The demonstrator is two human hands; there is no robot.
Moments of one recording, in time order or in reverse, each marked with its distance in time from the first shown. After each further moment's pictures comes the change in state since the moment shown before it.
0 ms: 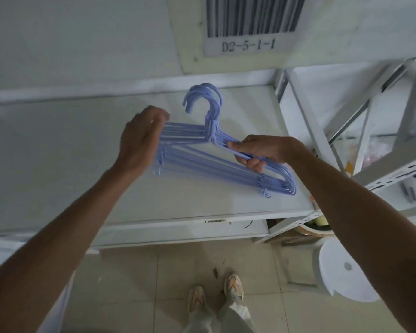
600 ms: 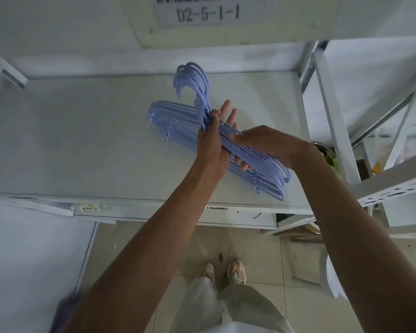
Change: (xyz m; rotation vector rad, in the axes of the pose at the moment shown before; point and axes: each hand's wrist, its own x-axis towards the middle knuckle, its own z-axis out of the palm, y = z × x) left_hand -0.019 0.106 0.127 -1.486 0.083 -0.737; right_hand -0.006 0.008 0.016 0.068 0.072 -0.189
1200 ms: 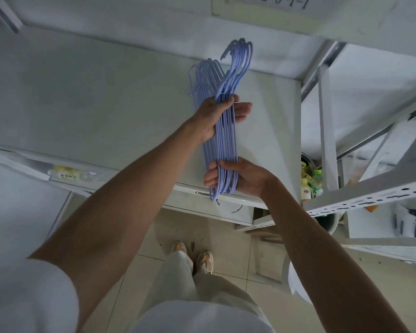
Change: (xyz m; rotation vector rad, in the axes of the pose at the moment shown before) left_hand 0.053 0.019 -0.028 0.184 -0.188 -0.128; right_hand -0.003 0.056 0.072 0.713 -0.357 0.080
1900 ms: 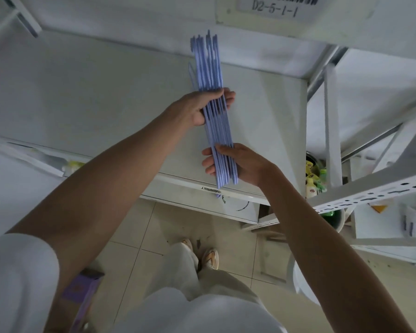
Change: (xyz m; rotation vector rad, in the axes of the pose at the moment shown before) left_hand -0.019 0.054 -0.014 -0.048 0.181 -0.215; right_hand 0.010 -0.020 0.028 -0.087 0.103 -0.031
